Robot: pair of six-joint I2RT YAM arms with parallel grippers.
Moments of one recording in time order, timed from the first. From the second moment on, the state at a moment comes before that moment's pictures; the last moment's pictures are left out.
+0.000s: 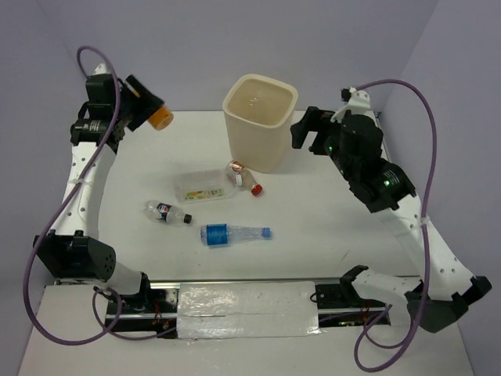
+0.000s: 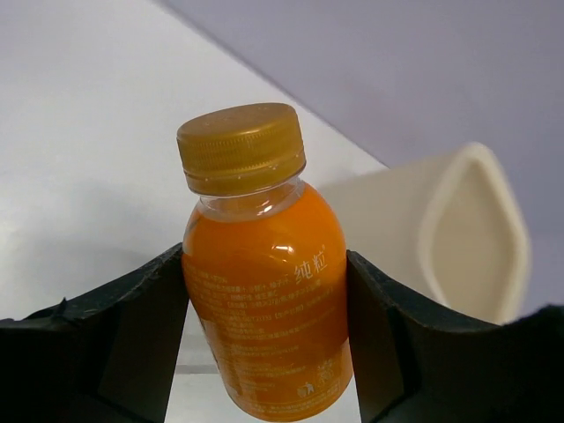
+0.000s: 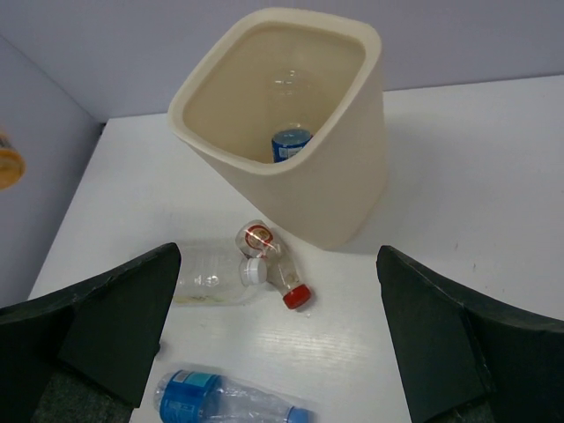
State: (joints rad) left arm 0.04 1.46 1.61 -0.61 0.02 -0.73; right arm 0.55 1.13 1.44 -0.52 0.30 0.39
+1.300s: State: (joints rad) left arm -0.45 2.03 2.32 -0.55 0.18 -0.50; right arm 0.68 0.92 0.97 -0.62 0.30 0.67
